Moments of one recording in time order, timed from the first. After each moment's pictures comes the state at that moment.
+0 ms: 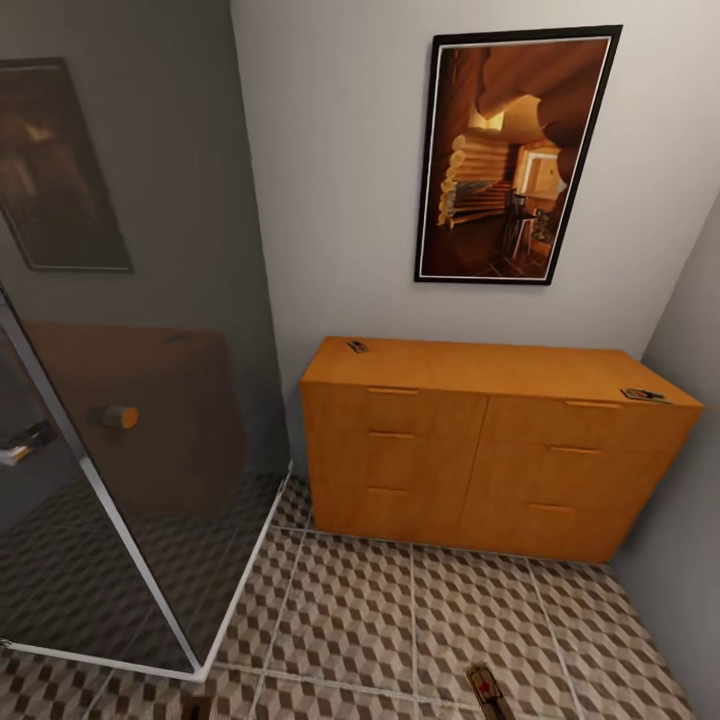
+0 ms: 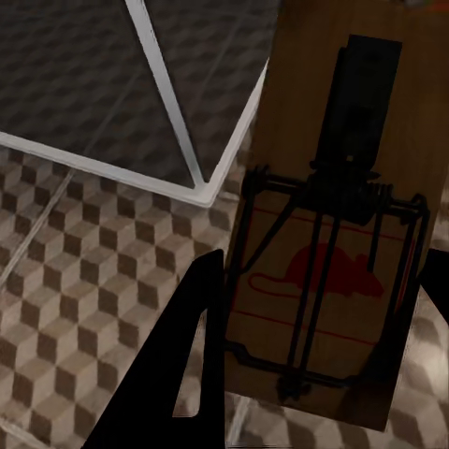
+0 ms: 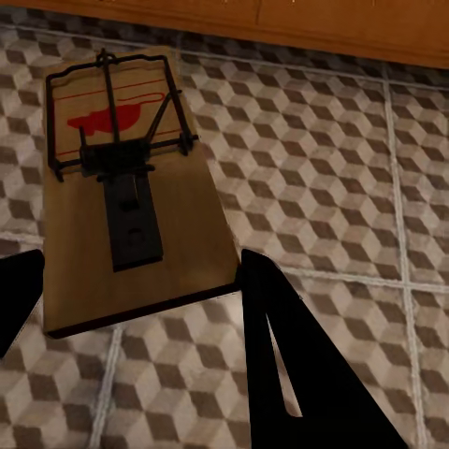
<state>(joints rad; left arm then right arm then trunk) -0.30 0.00 -0.74 0.07 0.88 -0.74 0.16 -0.07 -0.06 0.07 -0.57 -0.05 -0.32 -0.07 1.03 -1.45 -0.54</state>
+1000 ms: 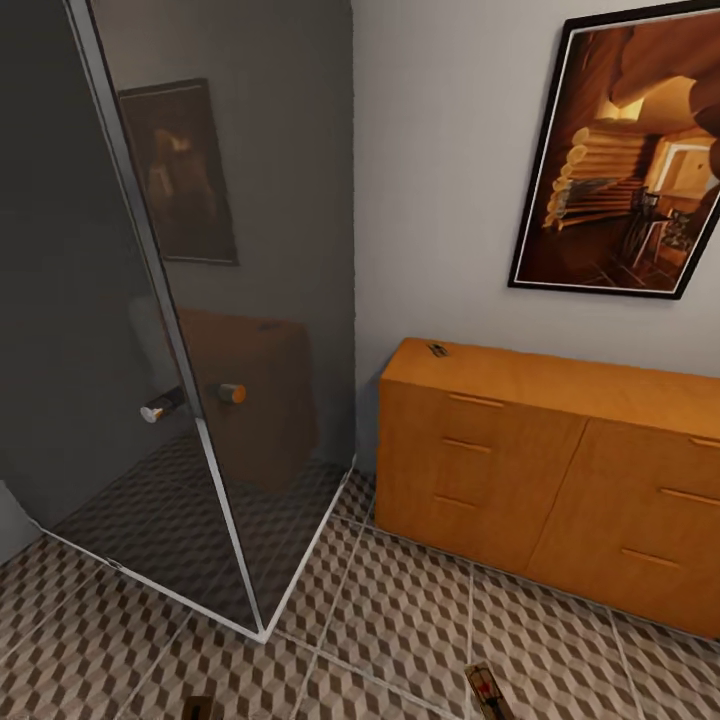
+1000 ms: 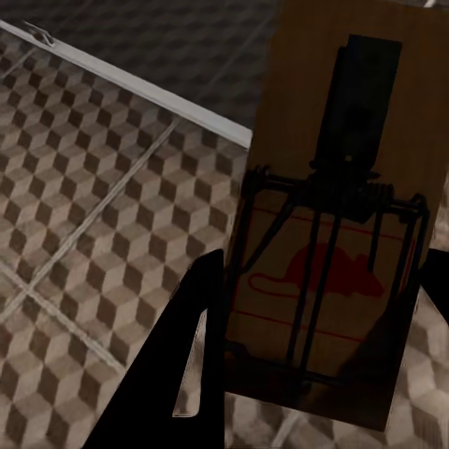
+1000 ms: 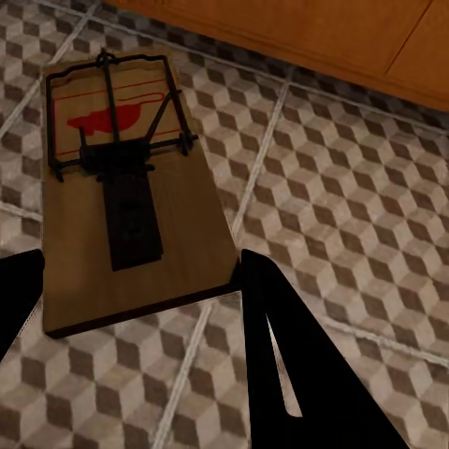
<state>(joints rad) -0.30 0.00 -0.74 0.07 0.88 -0.74 0.16 -0.07 -0.06 0.07 -0.56 -0.05 -0.32 -0.07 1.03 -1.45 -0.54</state>
